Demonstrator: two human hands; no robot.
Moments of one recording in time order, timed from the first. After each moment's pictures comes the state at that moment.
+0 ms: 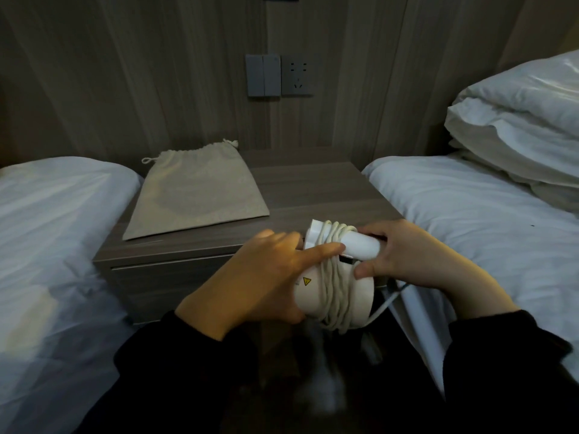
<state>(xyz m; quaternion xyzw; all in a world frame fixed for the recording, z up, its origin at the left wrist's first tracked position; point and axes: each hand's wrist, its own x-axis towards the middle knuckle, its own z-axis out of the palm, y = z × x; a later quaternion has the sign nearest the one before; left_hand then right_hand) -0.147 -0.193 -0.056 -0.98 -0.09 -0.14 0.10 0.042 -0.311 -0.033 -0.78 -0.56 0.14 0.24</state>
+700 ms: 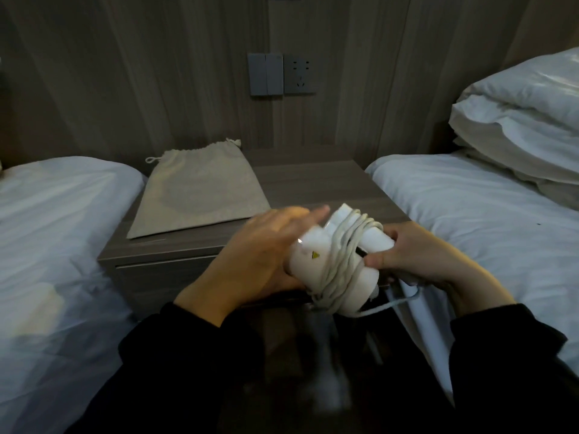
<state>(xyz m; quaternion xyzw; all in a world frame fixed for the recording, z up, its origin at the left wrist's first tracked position) -0.146 -0.168 -0.066 -0.96 -0.09 -0.26 -0.05 0.060 -0.311 -0.052 -0.75 -0.47 0.28 0.38</state>
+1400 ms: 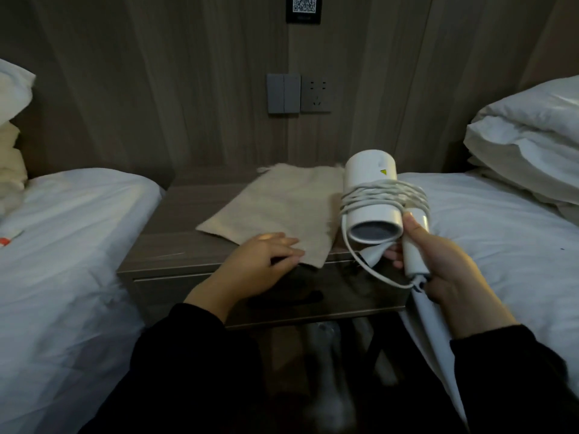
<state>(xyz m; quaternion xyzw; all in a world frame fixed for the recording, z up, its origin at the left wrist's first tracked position) -0.148 -0.122 -0.080 -0.94 -0.24 -0.16 -0.19 0.057 -0.281 -0.055 -0.59 -0.17 0.36 0.70</state>
